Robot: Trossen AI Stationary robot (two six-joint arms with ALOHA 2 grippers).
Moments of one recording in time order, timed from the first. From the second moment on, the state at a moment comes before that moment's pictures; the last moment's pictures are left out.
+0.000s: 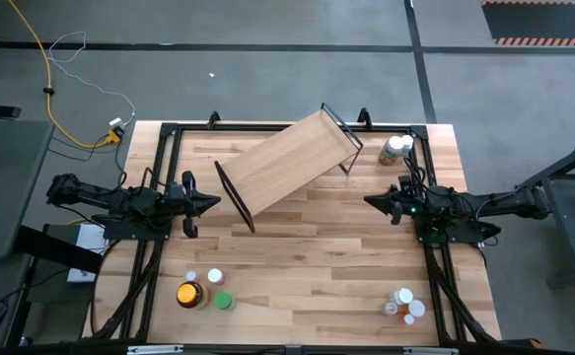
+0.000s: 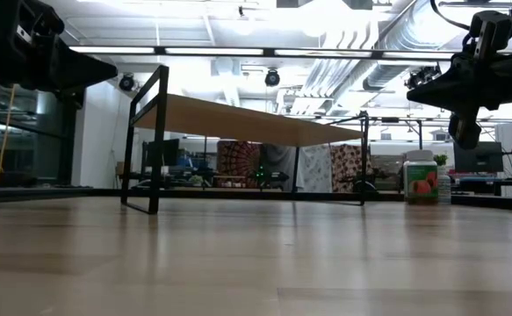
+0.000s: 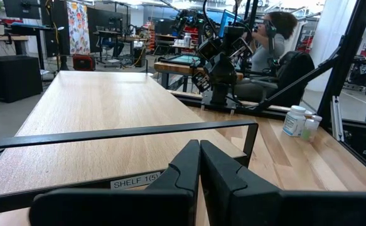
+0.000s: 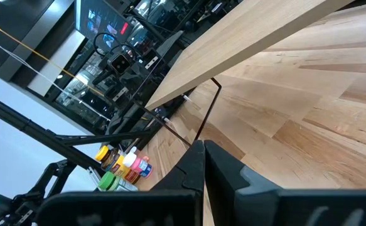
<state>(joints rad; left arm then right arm) -0.12 0.08 0.01 0.07 -0.43 -0.09 0.08 0.14 0.01 0.05 0.27 0.83</state>
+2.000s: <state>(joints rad) -0.40 0.80 0.69 -0.31 -0.30 -0.27 0.08 0.14 0.01 0.05 0.27 0.83</state>
